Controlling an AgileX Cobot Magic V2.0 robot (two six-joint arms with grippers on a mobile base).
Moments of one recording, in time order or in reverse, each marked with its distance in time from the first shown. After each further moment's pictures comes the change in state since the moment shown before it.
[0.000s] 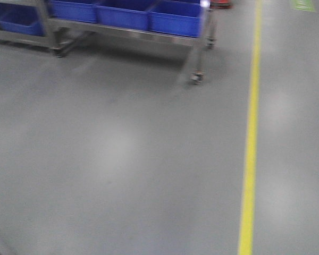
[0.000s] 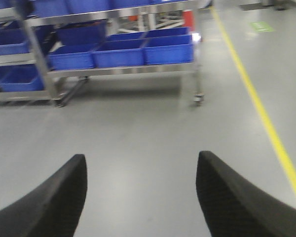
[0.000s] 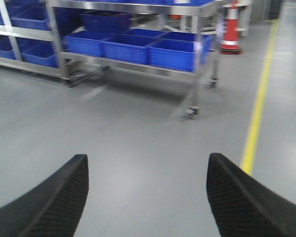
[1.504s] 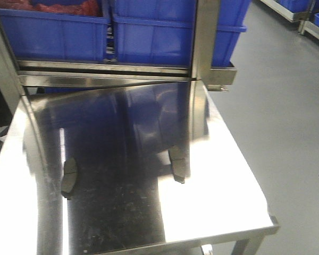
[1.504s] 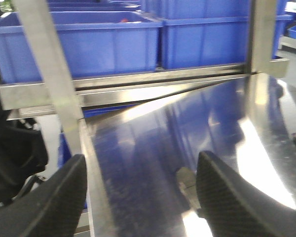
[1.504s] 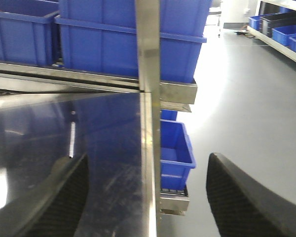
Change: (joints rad) left arm 0.000 0.000 0.000 0.000 0.000 0.000; right arm 0.000 0.000 0.000 0.000 0.000 0.000
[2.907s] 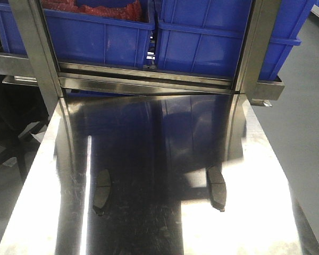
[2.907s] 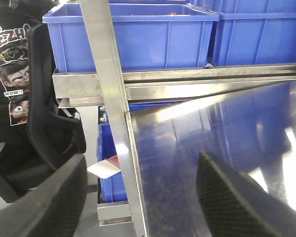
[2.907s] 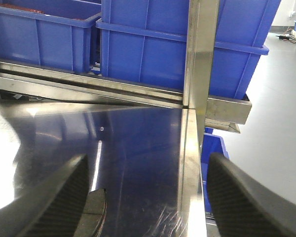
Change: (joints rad) left arm 0.000 0.000 0.000 0.000 0.000 0.000; right arm 0.000 0.000 0.000 0.000 0.000 0.000
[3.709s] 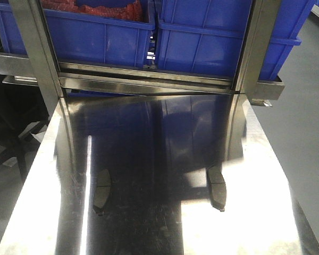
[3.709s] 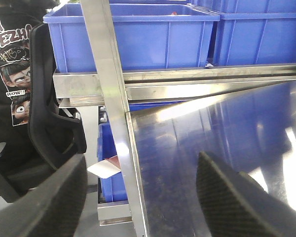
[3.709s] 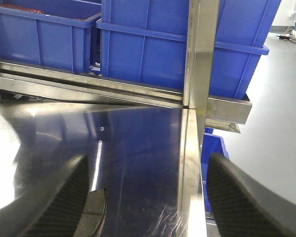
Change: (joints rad) left arm 0.000 0.000 0.000 0.000 0.000 0.000; right arm 0.000 0.000 0.000 0.000 0.000 0.000
